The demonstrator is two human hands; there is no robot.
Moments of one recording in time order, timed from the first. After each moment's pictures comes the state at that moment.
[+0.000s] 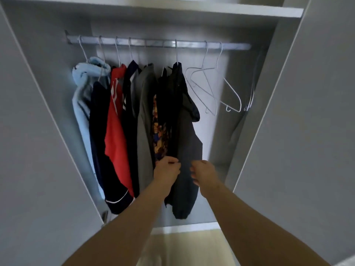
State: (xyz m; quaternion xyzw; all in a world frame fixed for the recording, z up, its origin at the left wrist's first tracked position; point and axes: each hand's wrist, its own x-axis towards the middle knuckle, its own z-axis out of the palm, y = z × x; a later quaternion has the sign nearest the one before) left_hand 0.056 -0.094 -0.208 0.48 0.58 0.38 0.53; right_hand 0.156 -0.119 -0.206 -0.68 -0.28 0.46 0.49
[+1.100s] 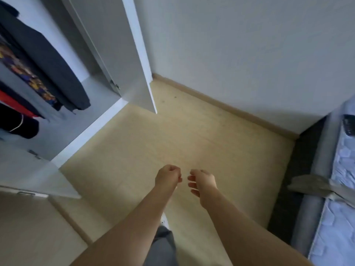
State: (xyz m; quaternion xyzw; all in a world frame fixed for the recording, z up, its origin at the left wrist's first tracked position) left_hand -0.134 -0.790 -0.352 0.63 0.48 -0.07 0.61; right_hand -0.093 -0.882 -0.367 -0.68 0.22 0.40 0.58
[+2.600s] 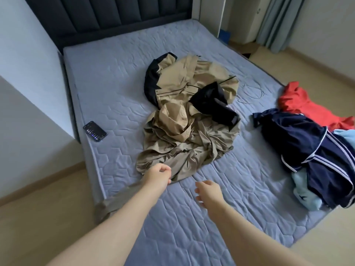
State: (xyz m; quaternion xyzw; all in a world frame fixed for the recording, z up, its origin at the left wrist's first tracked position) left_hand 0.094 -1.640 -0.412 0.83 0.01 -0.33 0.45; right_hand -0.015 -1.737 -0.428 -0.54 0.55 0.04 0.63
